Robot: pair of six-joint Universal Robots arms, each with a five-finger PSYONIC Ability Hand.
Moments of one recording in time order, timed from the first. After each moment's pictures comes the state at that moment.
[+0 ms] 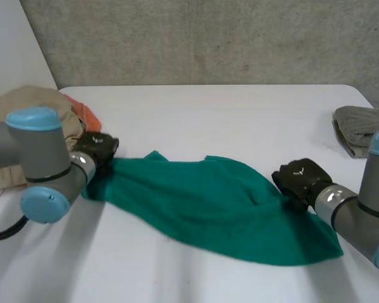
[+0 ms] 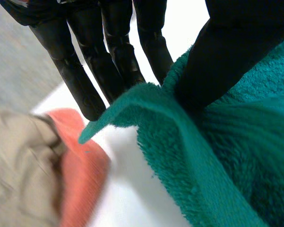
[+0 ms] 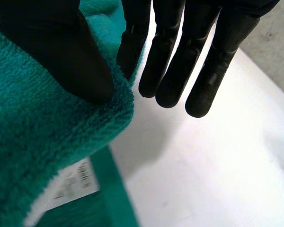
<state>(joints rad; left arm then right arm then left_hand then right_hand) 4.42 -2.27 -1.28 3.21 -1.55 3.61 1.83 -1.13 1.67 -0.04 1.34 2.52 1.15 1.19 1.18 1.20 0.95 0.98 1.17 1.18 1.18 0.98</state>
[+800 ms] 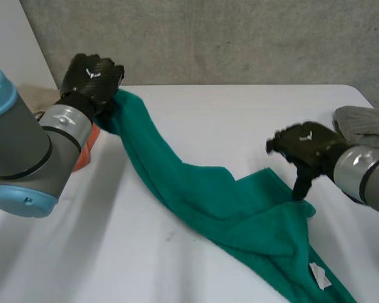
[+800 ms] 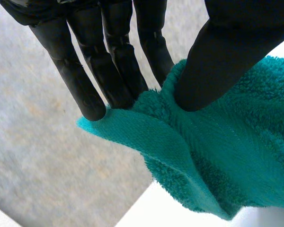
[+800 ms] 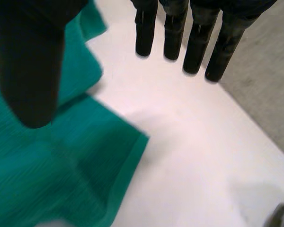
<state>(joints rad) 4.31 -1.88 -1.44 3.42 -1.54 3.62 1.84 -1.33 1.49 0.30 1.27 2.55 1.15 1.20 1.18 1.20 0.95 0.37 0.41 0.41 0.41 0.24</state>
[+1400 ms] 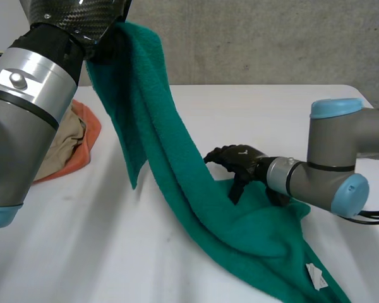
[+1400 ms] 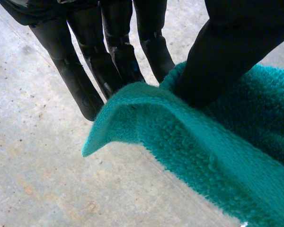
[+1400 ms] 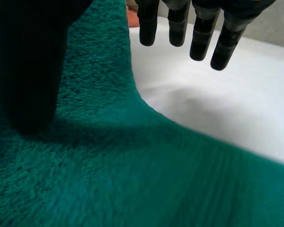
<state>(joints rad) 4.20 -1.60 -1.44 3.46 -1.48 3.59 1.96 -0.73 1.04 0.25 1.01 2.93 1.15 1.20 1.18 1.20 0.95 0.20 0.22 0.21 0.23 0.06</state>
